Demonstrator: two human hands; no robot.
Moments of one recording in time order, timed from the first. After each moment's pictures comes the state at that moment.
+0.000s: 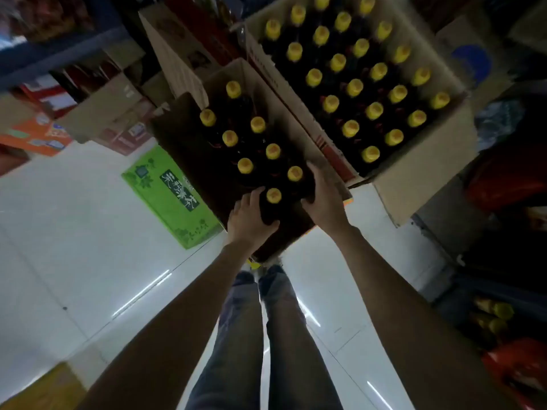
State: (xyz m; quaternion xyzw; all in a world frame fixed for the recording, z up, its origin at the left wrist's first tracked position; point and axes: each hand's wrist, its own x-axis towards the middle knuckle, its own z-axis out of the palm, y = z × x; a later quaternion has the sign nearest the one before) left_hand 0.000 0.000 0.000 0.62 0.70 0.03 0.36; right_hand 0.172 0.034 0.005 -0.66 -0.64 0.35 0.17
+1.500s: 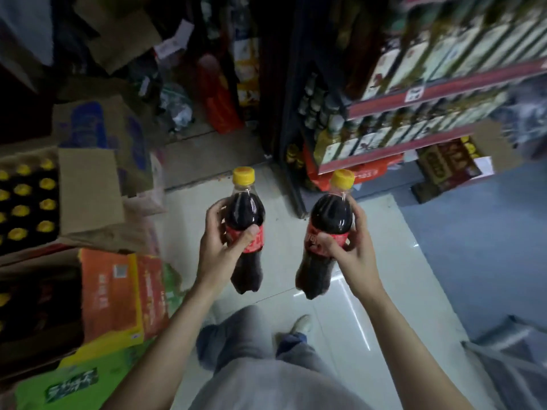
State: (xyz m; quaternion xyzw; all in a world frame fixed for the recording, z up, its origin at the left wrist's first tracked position) left_hand 0.281 -0.316 0.215 0.72 0.21 0.12 0.66; right_hand 0.352 -0.526 0.238 -0.71 -0.08 0.15 0.69
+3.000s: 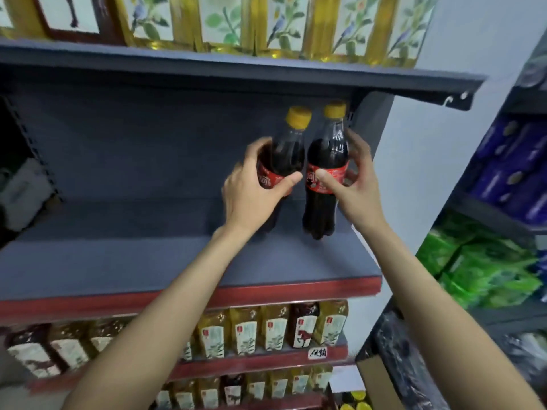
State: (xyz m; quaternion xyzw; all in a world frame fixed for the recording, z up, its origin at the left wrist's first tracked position) left_hand 1.015 -0.775 0.510 0.80 0.09 0.50 0.33; right_hand 1.124 -0.919 0.512 -0.63 -0.41 -0.12 0.64
